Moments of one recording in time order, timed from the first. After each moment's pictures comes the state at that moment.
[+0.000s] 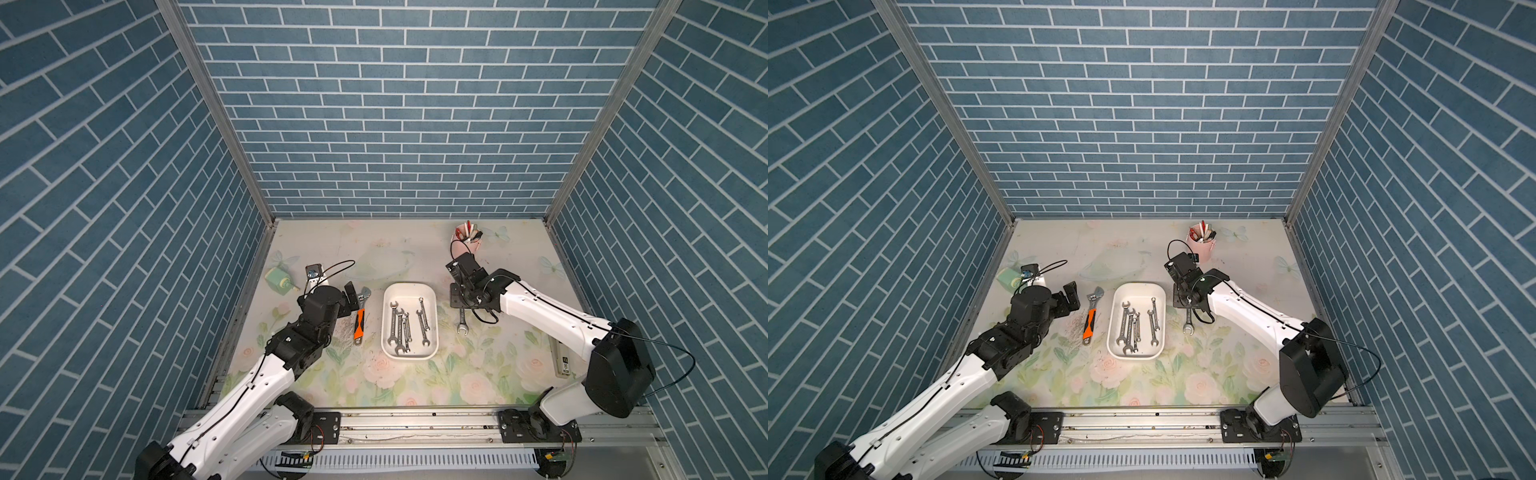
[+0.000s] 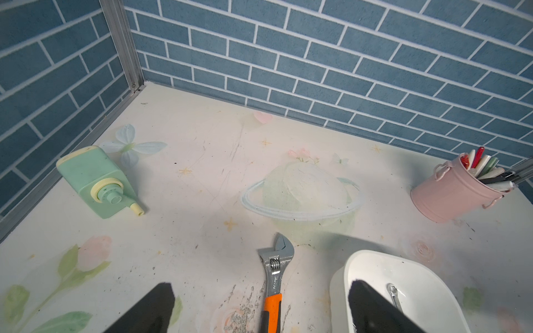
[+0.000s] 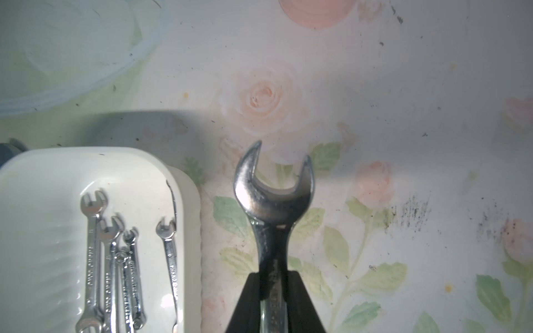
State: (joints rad) left arm -0.54 0.84 0.64 -0.31 -0.49 -0.51; right arm 0.70 1.51 1.11 -0.75 0.25 0.61
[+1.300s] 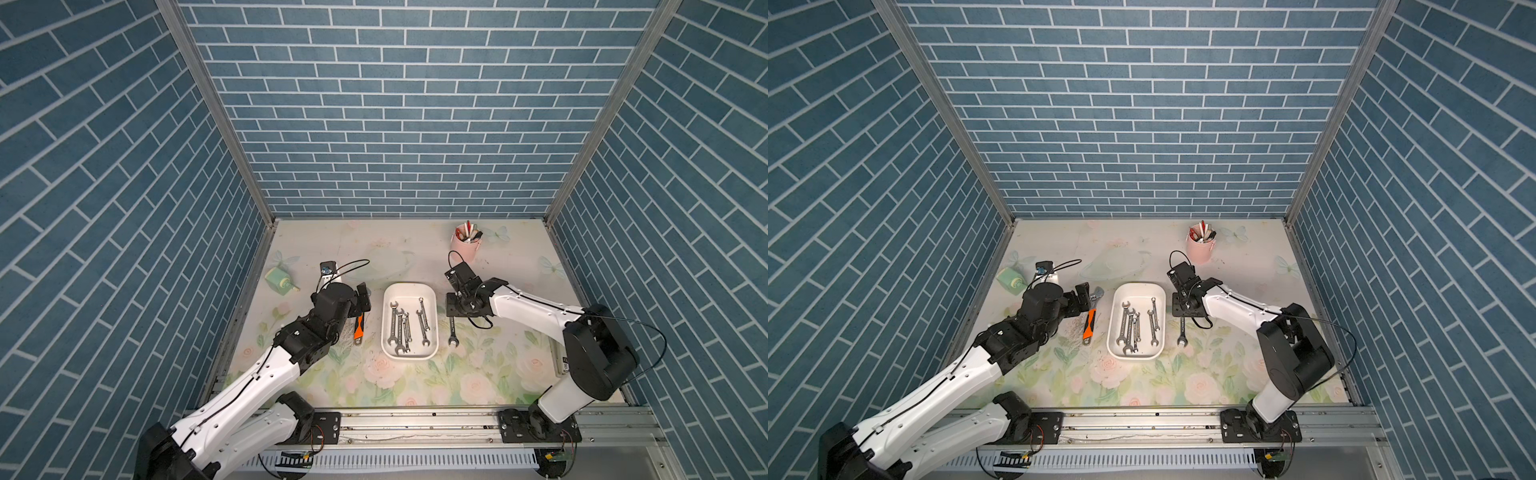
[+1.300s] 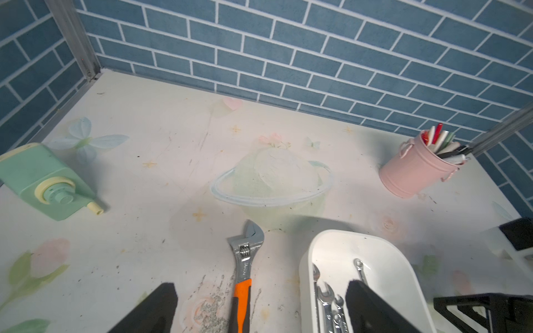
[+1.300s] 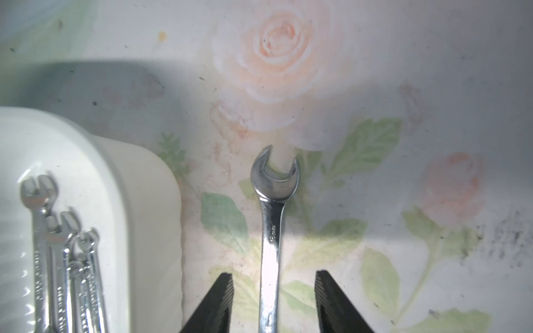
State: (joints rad) left arm -0.67 0.93 0.73 -0.35 -0.47 -0.54; right arm 0.67 1.58 1.02 -0.58 0.13 0.57
